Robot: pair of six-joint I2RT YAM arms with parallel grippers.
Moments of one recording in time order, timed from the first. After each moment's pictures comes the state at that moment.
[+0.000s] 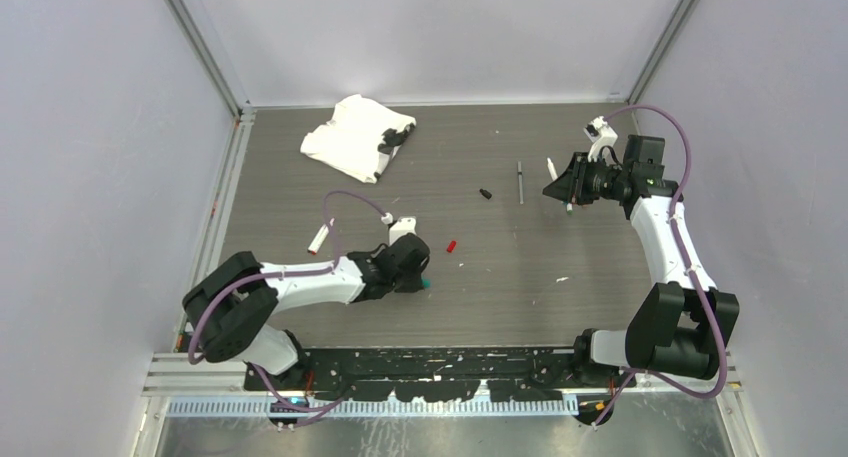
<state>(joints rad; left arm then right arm) -0.97 1.48 0.70 -0.15 -0.26 -0.84 -0.19 1.32 1.04 -0.50 -0.80 -0.05</state>
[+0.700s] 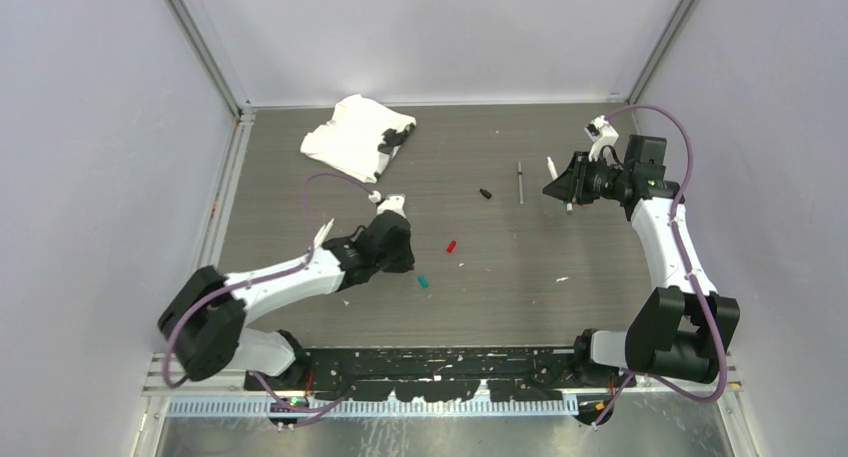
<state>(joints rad) -0.84 1.42 0.76 -0.21 -0.21 -0.69 -0.19 1.30 1.04 -0.50 -0.81 -0.05</state>
